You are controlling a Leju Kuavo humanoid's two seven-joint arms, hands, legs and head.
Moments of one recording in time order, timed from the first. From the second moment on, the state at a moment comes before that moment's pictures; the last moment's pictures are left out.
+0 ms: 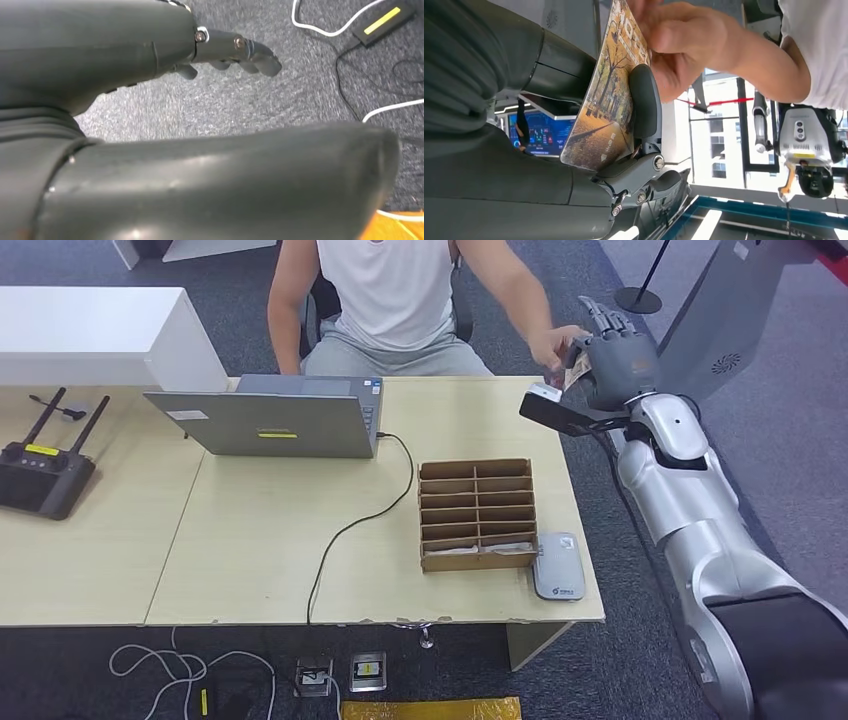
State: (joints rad) left arm -0.22 0.14 -1.01 -0.23 0.52 0.27 0.00; right arm -1.07 -0.13 0.42 -0.58 1.20 -0.44 -0.33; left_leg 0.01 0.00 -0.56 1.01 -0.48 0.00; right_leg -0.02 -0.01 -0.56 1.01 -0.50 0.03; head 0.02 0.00
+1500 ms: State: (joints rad) left arm -0.18 0.15 -1.03 -0.23 0.55 0.31 -0.01; right arm -0.94 -0.10 0.36 -0.80 0.41 -0.13 -0.30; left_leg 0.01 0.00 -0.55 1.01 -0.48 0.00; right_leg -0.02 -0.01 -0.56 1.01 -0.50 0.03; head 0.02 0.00
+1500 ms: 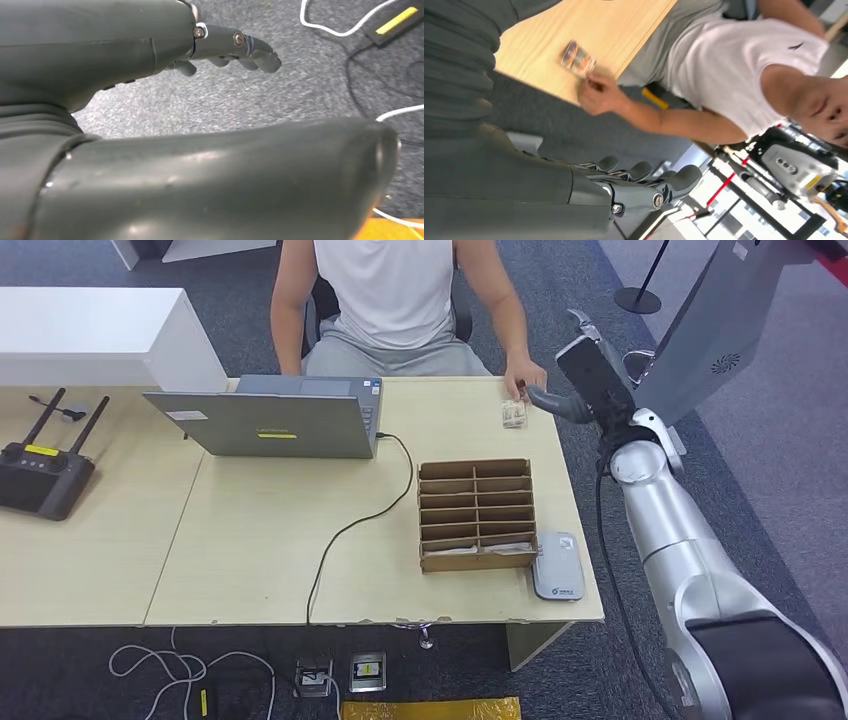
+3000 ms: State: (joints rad) left arm -0.17 0.20 -0.93 -0.22 0.65 0.25 0.03; right arm -0.27 -0.32 0.21 -1.71 0.15 0.33 -0.01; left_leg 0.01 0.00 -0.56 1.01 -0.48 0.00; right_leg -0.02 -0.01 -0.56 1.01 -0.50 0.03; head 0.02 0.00
